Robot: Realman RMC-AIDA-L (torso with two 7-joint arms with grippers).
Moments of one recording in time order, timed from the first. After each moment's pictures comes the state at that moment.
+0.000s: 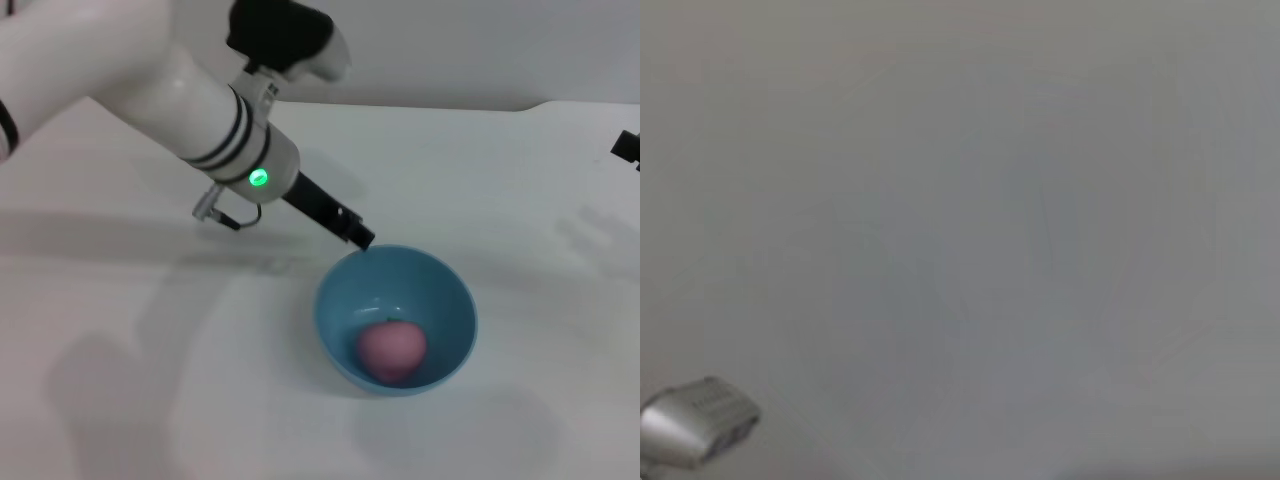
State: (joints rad) left arm -0.80 -2.06 1.61 0.89 2.33 1.09 -2.70; right arm 0.34 2.07 -0.61 -0.71 -1.67 -1.48 1.67
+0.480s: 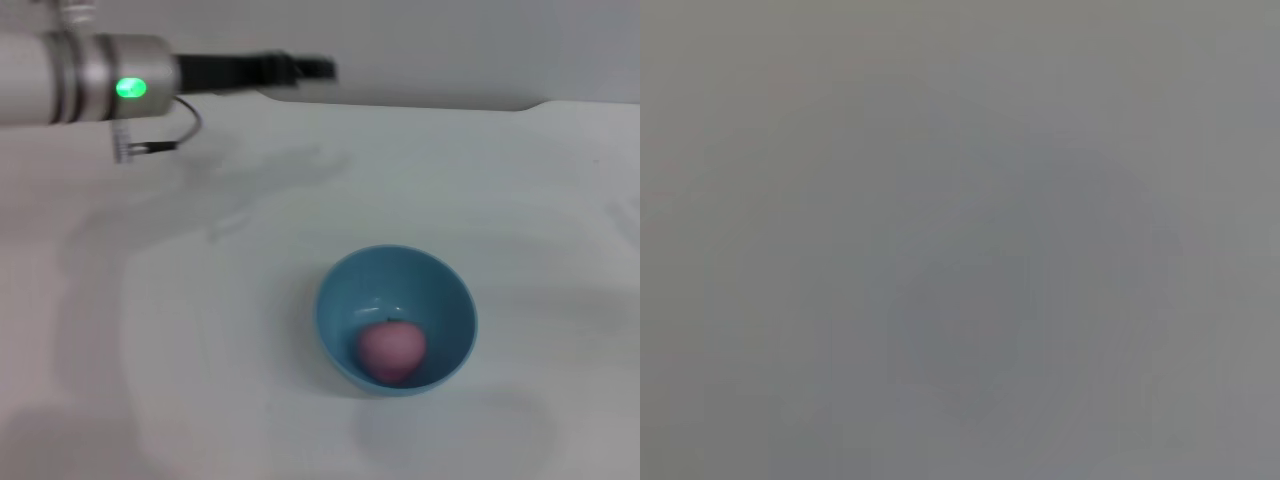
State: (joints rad) left arm -0.62 -2.06 1.04 0.83 1.85 1.08 -2.28; right arm 0.35 2.07 -0.39 -0.57 -1.64 -1.47 1.62
